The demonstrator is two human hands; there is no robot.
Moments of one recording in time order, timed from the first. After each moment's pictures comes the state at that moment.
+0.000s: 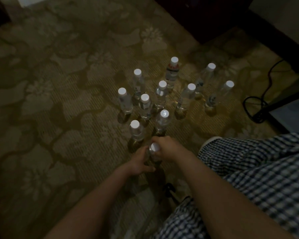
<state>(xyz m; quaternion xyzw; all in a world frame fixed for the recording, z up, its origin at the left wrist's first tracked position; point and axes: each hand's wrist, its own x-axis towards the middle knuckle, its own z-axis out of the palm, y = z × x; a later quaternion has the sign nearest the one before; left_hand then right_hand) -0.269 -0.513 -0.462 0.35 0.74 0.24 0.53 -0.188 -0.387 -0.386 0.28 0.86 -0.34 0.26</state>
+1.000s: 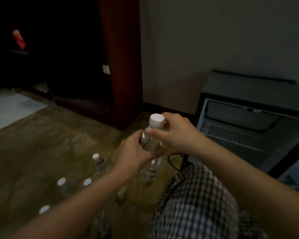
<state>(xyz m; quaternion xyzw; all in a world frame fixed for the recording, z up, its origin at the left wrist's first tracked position) -0.147 -0.284 -0.172 0.57 0.65 0.41 0.28 -0.013 -0.237 -0.107 0.46 0.81 -0.29 -0.22</state>
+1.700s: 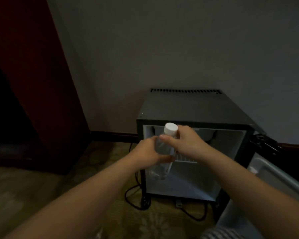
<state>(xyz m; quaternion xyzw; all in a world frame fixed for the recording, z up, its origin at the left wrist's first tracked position) 0.026 -0.081 -0.157 0.73 0.53 0.17 0.39 0.168 -0.098 -0.134 0.58 0.68 -0.30 -0.33</state>
